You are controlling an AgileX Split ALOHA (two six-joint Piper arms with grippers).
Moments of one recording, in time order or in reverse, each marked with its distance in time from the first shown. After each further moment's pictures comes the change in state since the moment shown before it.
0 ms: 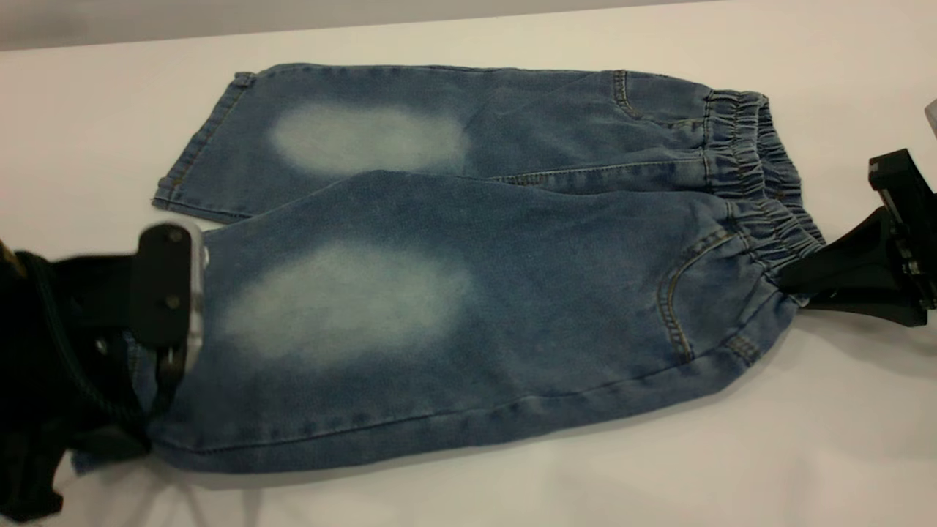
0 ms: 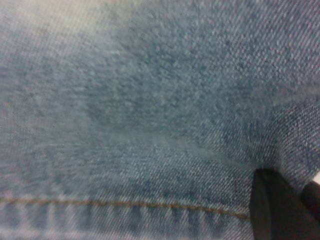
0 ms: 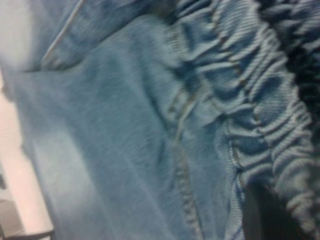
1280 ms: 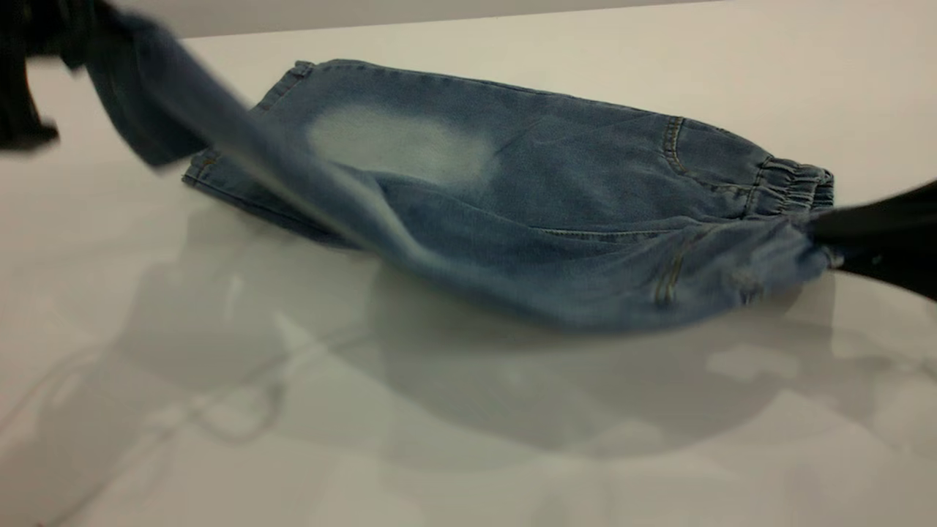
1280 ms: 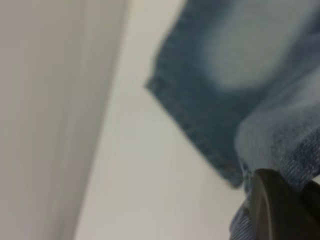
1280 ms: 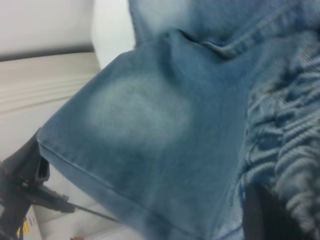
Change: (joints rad) left arm 0.060 -0.464 -0.126 0.132 -0.235 -0.039; right arm -0.100 -0.183 0.276 -0.003 0.309 -0.010
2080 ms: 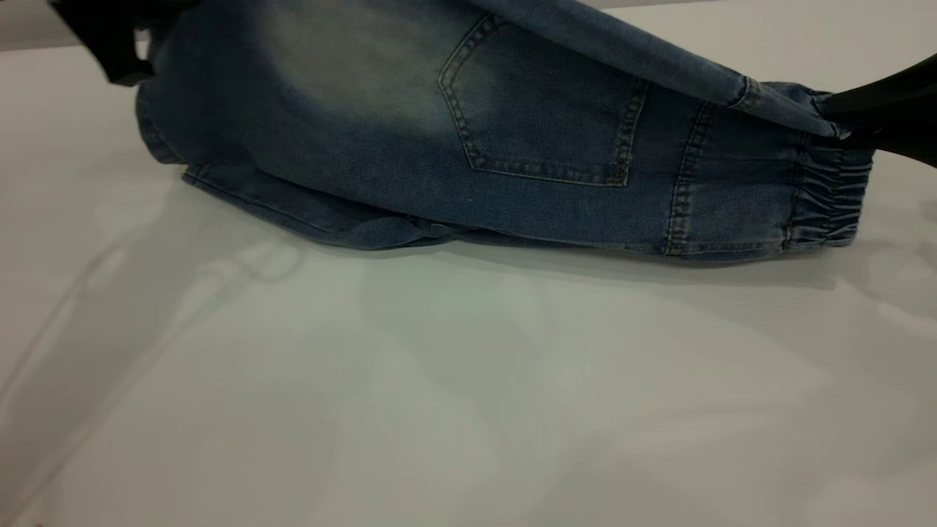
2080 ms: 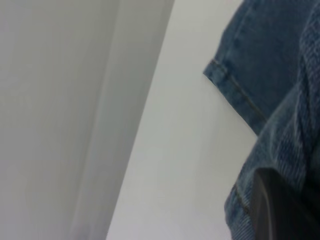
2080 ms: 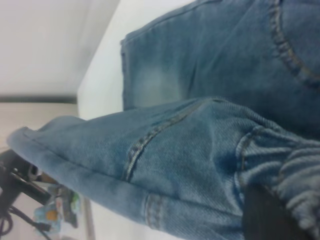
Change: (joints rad) left arm 0.091 0.469 -0.370 -0.002 -0.073 0.062; right arm 0.001 0.001 -0.330 -0.001 -0.156 0.138
